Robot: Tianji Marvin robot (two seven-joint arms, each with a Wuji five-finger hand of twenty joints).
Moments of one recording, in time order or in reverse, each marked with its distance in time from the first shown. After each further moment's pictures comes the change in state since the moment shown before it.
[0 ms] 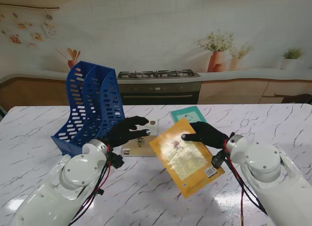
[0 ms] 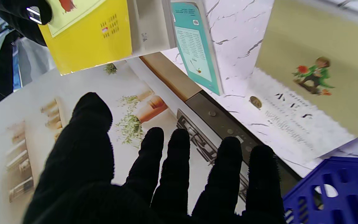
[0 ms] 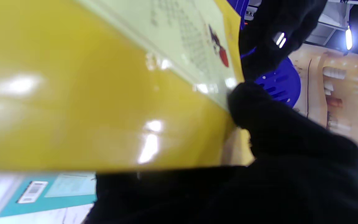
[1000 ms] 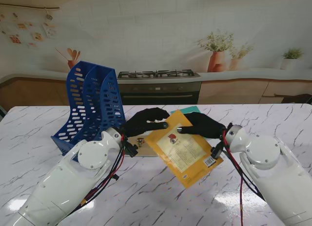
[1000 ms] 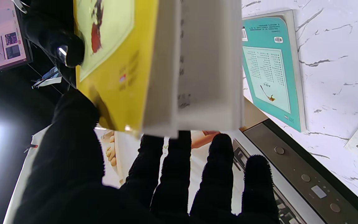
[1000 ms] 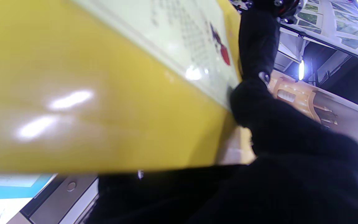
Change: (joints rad) left arm -0.244 -0.023 0.184 0.259 -0.234 -0.290 -0.050; right arm 0.092 0.010 -0.031 0.062 0.004 -0.205 0.053; left_hand -0.069 -0.014 -0.042 0.000 0.003 0.002 0.184 0.153 0.047 0.014 0.038 0.043 0.057 -0.102 -0.022 0.019 -0.040 -0.089 -0.180 -0.103; right_hand 0.000 0.003 -0.005 0.000 0.007 0.000 0.000 0.023 0.002 0.000 -0.010 0.050 -0.003 0.000 0.001 0.028 -0.043 0.001 0.000 0.030
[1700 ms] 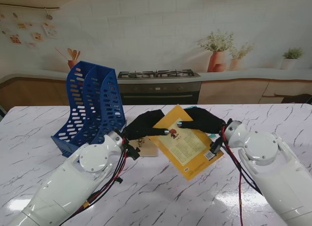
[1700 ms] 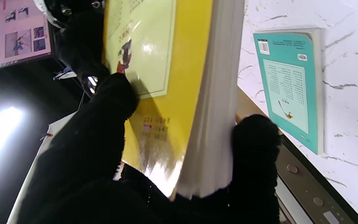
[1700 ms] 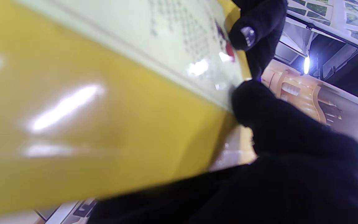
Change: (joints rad) left arm -0.008 -0.012 0.030 0.060 -0.113 -0.097 -0.013; right arm 0.040 -0.004 -0.020 0.025 -0.024 0.001 -0.044; left_hand 0.120 -0.258 0.366 -0.044 0.017 -0.112 0.664 0.258 0.350 -0.037 0.262 0.346 0.546 -0.136 0.668 0.448 0.865 -0.110 0.854 0.130; right_hand 0.000 0.004 -0.019 0.000 0.014 -0.010 0.000 0.005 0.002 -0.002 -0.013 0.012 -0.014 0.000 0.001 0.020 -0.029 0.001 -0.009 0.011
